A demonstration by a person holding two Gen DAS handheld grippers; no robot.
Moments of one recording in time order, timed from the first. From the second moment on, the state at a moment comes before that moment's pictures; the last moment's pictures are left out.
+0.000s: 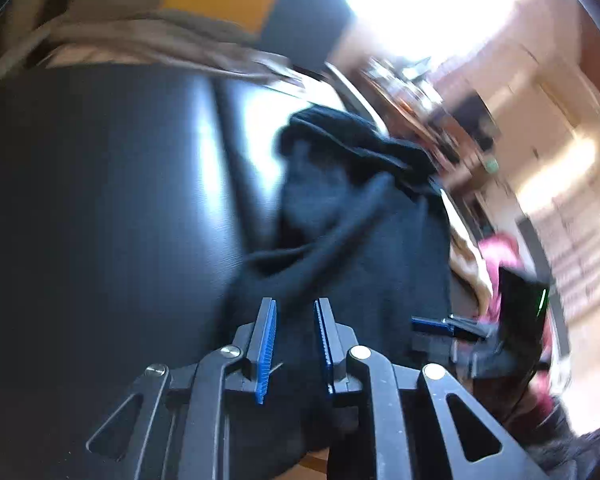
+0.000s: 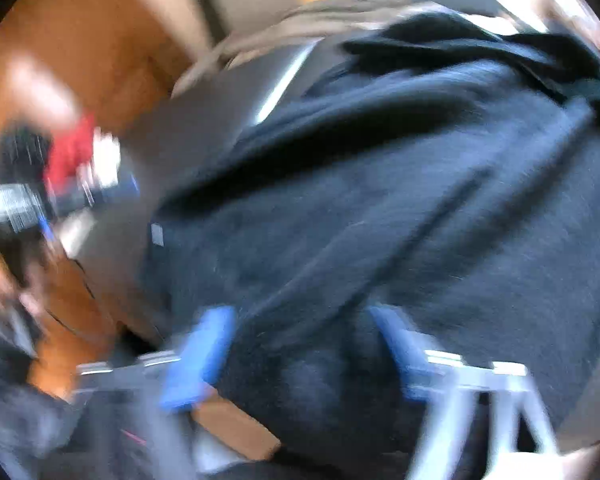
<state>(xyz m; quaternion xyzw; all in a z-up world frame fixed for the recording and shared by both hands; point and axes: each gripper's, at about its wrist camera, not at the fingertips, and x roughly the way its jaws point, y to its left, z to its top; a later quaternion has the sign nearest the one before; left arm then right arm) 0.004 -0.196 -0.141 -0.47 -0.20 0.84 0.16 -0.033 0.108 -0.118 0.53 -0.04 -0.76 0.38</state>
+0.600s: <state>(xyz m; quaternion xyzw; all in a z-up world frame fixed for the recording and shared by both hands) -0.039 -0.144 -0.204 -0.51 -0.24 0.79 0.22 -0.269 0.209 -0.120 0.44 -0.34 -0.82 0.13</state>
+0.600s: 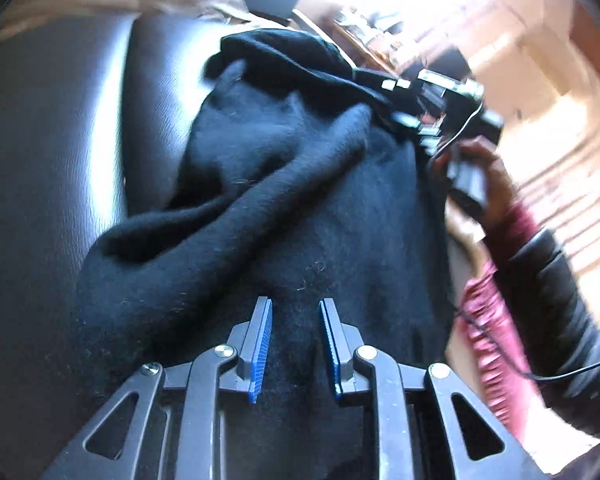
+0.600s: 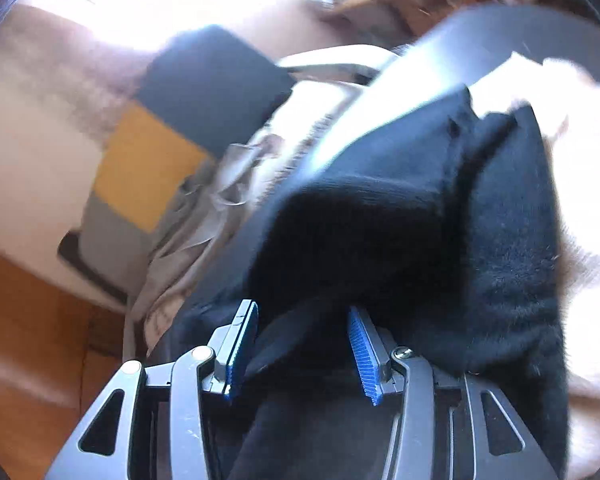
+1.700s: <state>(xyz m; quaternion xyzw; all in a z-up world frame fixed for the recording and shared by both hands) 0.057 -0.233 -0.168 -0.46 -0.24 0.85 0.08 -0.024 -0.014 -0.087 0.42 -0.06 -0.75 0.50</state>
